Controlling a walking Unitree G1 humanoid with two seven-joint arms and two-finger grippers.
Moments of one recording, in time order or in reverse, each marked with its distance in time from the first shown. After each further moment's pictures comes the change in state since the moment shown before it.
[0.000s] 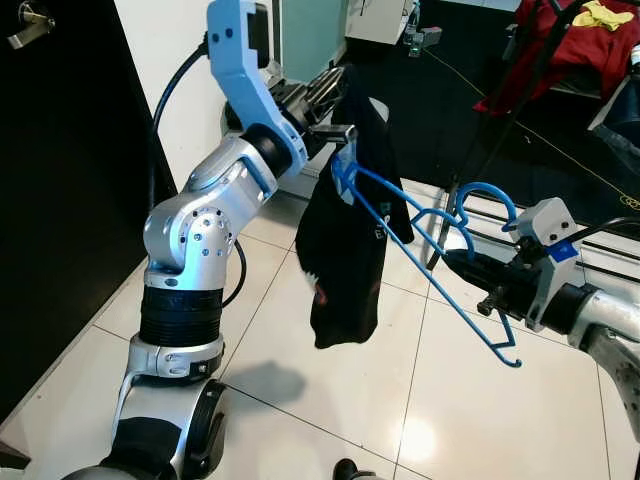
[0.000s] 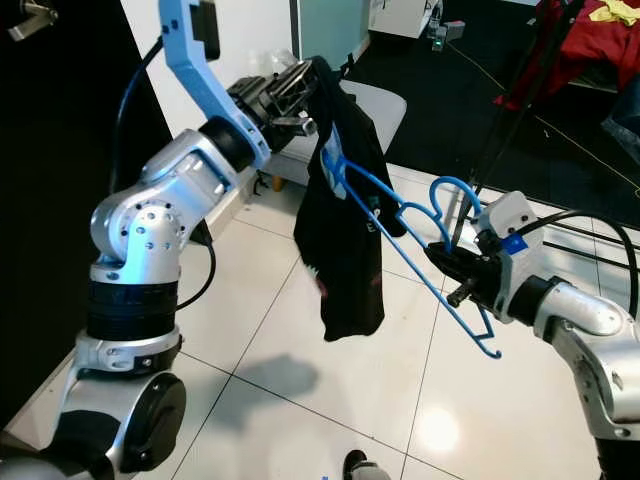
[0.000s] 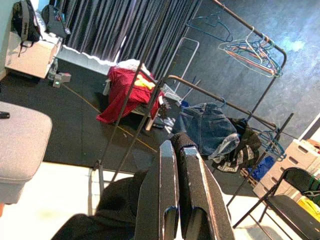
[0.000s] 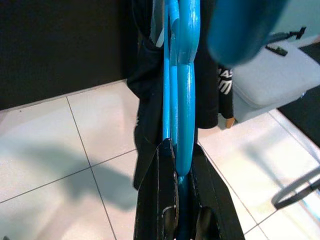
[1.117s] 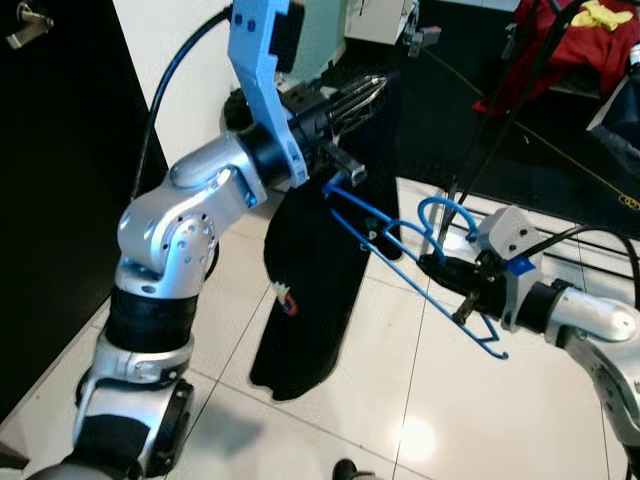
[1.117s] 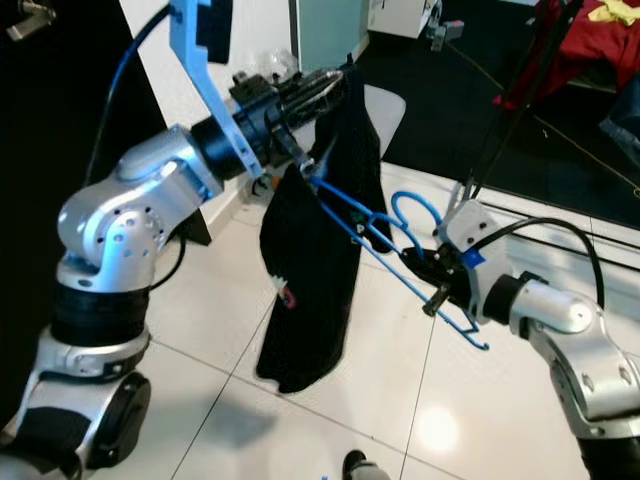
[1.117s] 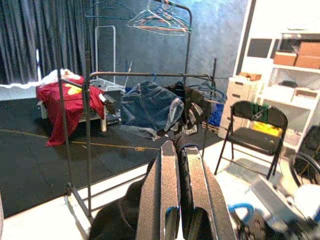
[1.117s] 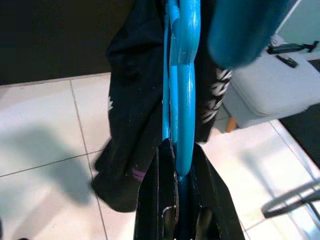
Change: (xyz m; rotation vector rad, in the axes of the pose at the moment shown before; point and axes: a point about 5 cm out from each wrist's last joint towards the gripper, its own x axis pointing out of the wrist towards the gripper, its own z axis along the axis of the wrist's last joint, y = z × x) left arm -0.019 -0.028 0.015 0.263 0.063 -0.478; right arm 0.010 0.013 0.002 -0.114 0.032 0.059
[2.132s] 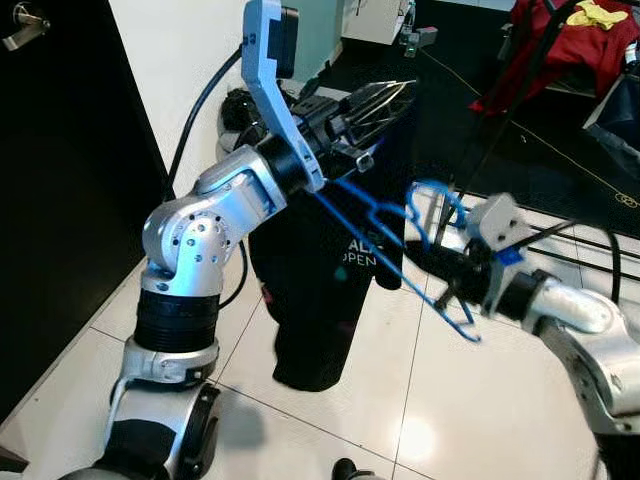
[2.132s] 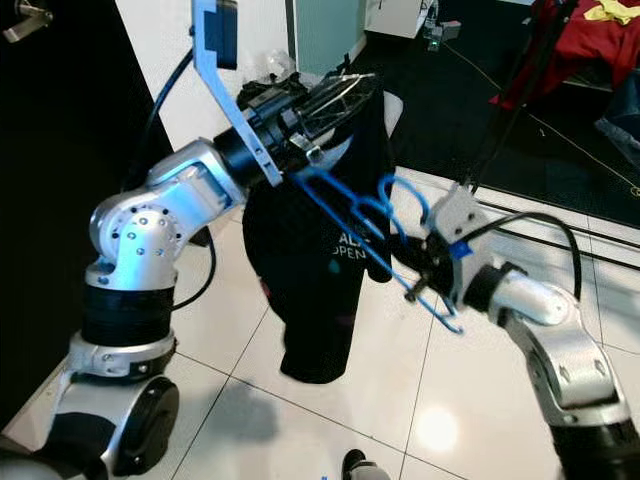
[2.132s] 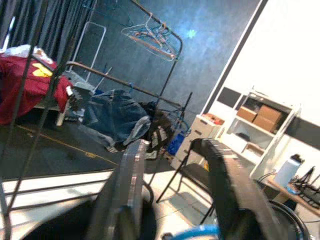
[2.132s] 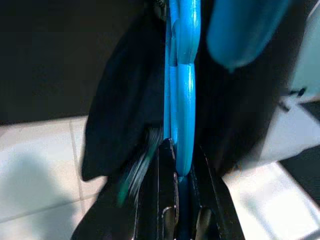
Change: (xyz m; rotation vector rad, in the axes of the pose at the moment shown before) left arm 0.019 -0.007 -0.018 -0.393 -0.110 0.031; right arm 0.022 0.006 0.028 -0.008 -0.202 -0.016
